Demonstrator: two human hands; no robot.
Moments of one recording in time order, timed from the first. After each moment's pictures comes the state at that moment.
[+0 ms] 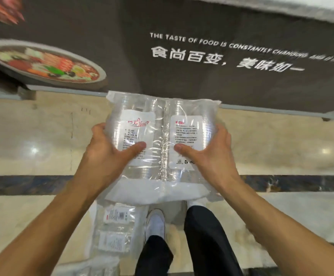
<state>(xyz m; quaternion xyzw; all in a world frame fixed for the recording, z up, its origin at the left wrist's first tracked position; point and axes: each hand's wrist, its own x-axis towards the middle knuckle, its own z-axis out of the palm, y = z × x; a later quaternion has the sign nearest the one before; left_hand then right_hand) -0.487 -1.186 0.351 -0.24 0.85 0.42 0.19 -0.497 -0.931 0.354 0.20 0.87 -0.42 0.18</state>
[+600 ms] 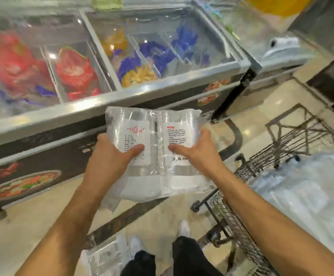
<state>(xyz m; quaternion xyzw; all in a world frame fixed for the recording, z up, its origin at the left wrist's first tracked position) -0.447 -1.006 0.833 0.03 0.88 0.44 0.18 -0.342 -0.766 0.851 0.34 0.82 -0.47 0.00</state>
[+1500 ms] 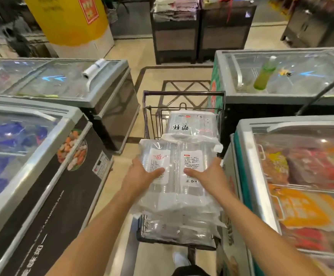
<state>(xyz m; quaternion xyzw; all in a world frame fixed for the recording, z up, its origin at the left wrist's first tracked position) -0.179 -0.478 0.849 0.45 0.78 0.24 0.37 0.080 -0.445 0.845 0.69 0.52 -0.44 -0.24</state>
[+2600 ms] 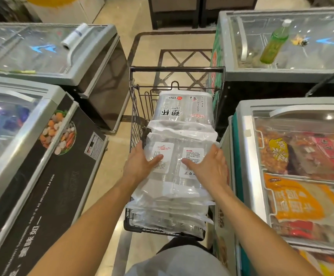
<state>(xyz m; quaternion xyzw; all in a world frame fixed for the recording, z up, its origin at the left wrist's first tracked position) -0.121 -0.416 0.827 0.50 0.80 0.15 0.30 0.107 -0.399 0.819 0.73 0.59 -0.31 -0.11</state>
